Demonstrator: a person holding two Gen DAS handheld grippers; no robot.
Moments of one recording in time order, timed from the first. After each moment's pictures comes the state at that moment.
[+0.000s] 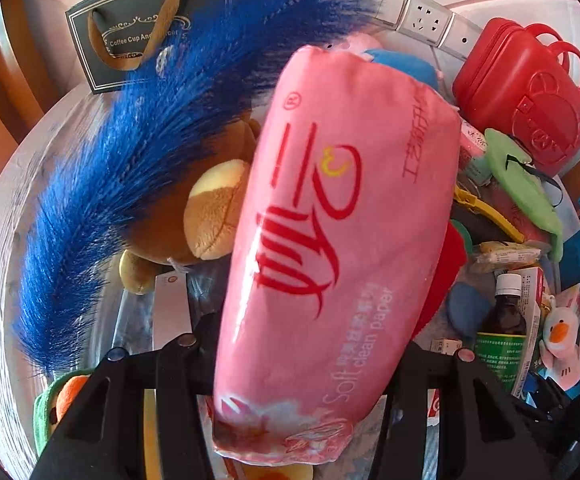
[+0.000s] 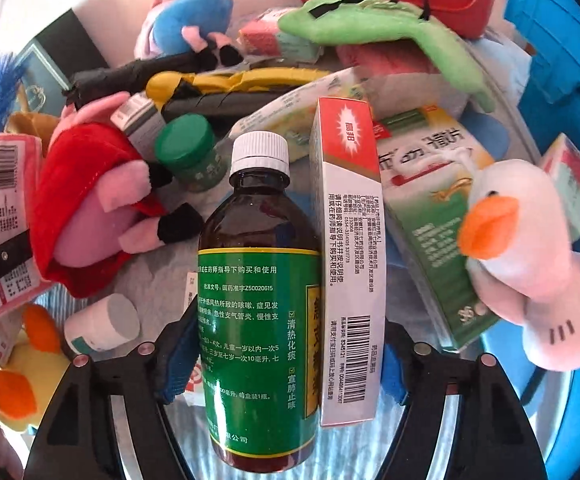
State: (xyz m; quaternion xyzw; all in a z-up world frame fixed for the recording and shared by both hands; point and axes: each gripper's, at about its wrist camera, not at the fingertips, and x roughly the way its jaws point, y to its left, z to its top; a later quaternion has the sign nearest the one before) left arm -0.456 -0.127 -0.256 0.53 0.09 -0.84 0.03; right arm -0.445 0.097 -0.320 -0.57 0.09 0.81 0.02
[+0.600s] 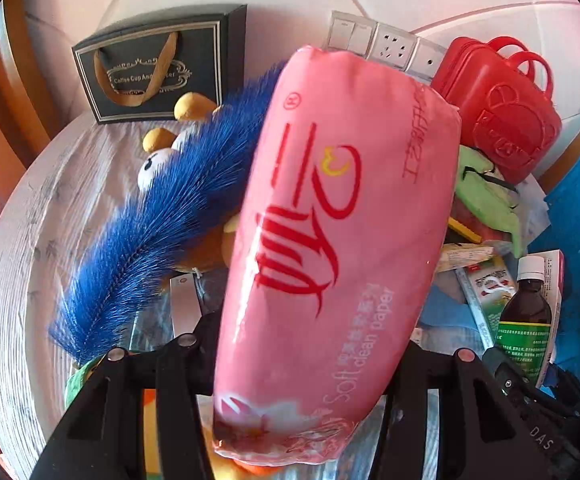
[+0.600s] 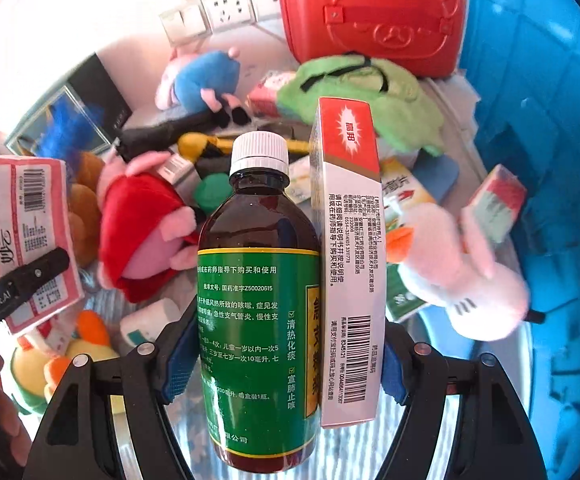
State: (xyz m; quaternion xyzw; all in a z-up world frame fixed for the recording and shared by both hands) left arm -0.432 -0.116 -0.202 0.50 0.08 -0.86 0.01; right arm -0.421 0.110 -0.239 -0.53 0.10 0.84 0.02
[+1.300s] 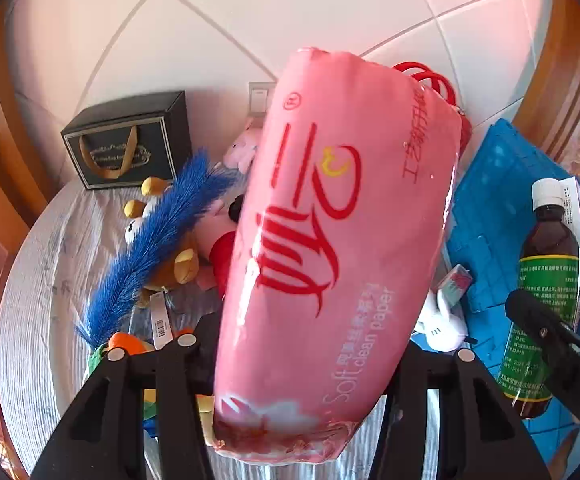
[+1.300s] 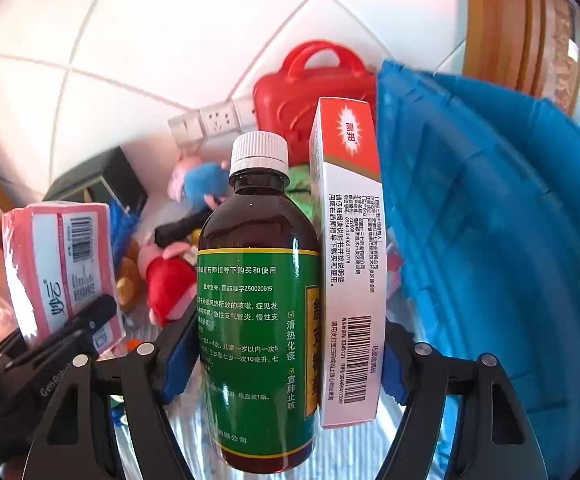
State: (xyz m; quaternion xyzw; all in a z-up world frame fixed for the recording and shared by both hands) left arm -0.366 -0.050 -0.088 0.44 0.04 -0.90 -0.05; right arm -0.345 0.150 -0.079 -0.43 0.09 0.90 0.06
